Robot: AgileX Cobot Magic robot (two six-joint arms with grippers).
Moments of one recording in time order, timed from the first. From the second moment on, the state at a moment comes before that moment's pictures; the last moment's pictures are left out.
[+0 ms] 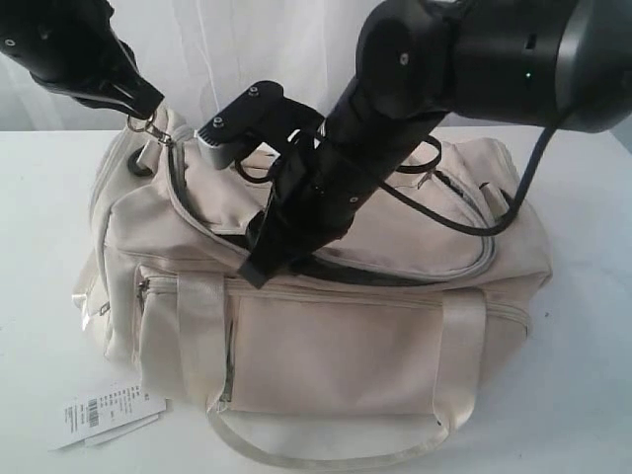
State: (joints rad) left arm -0.40 1.47 -1.46 -0.15 0.93 0.42; right arm 0.83 1.73 -1.37 0.27 0.81 -0.54
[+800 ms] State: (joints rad) left arm -0.40 1.65 -1.46 -0.05 0.55 0.42; right arm 0.83 1.73 -1.37 0.27 0.85 -0.45
